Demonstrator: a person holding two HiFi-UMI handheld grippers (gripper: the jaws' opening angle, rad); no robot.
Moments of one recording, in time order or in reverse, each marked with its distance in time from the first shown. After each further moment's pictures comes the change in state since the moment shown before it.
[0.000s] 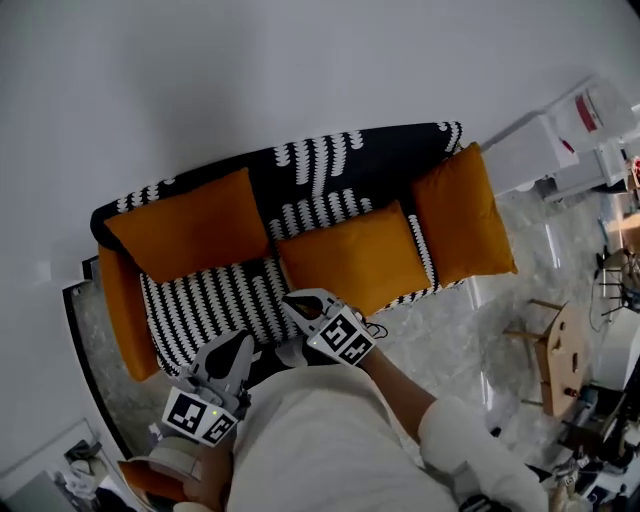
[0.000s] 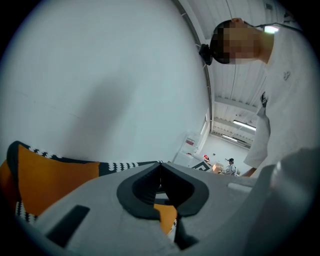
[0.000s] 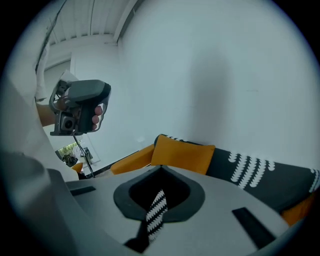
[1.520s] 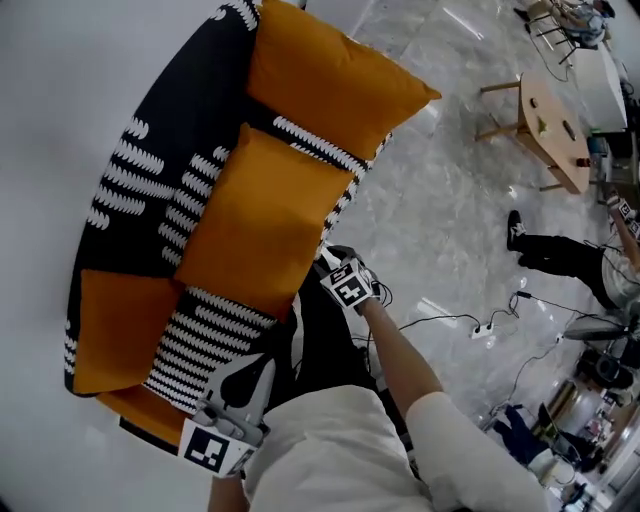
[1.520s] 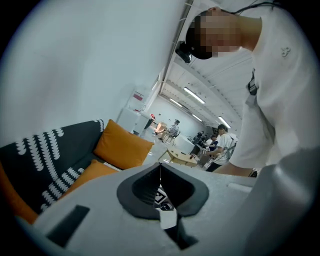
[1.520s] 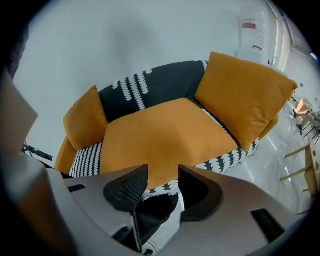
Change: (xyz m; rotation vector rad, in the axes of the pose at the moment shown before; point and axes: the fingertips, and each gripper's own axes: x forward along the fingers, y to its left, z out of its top) left arm 0.190 -0.174 -0.123 0.144 0.549 -0.673; right arm -0.156 -0.148 -0.423 0.811 0.318 -0.690
